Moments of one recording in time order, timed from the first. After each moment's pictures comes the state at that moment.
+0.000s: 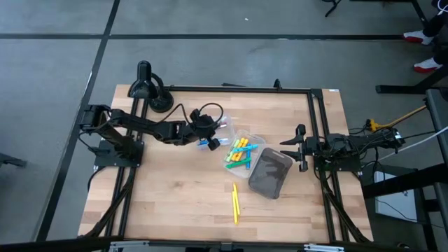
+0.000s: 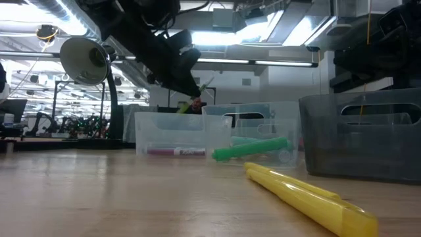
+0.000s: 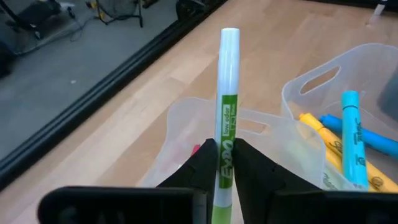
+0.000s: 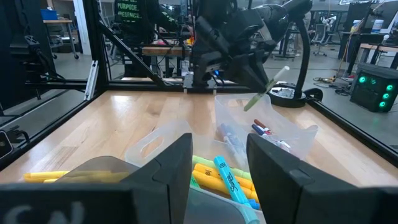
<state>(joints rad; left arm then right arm) 0.05 1.52 0.82 0.10 -0.55 -0.24 0.24 0.08 0.02 0.03 0.26 -0.03</state>
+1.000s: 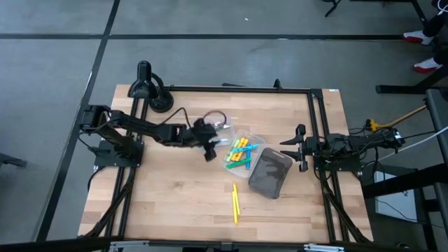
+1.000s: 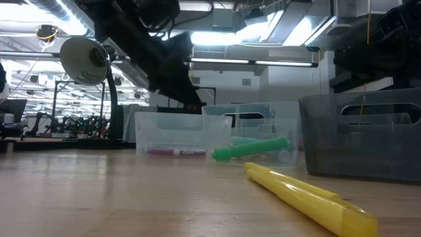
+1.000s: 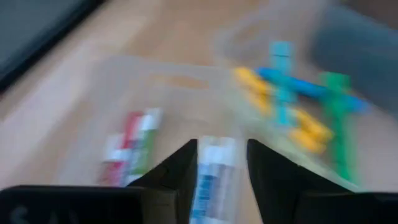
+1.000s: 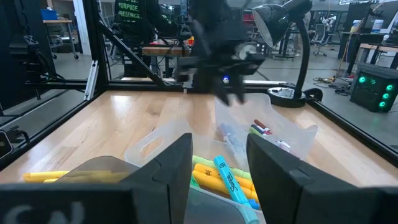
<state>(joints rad) 0.02 1.52 0.82 0.02 -0.33 -0.26 0.24 0.08 0.02 0.03 0.26 -0.03</state>
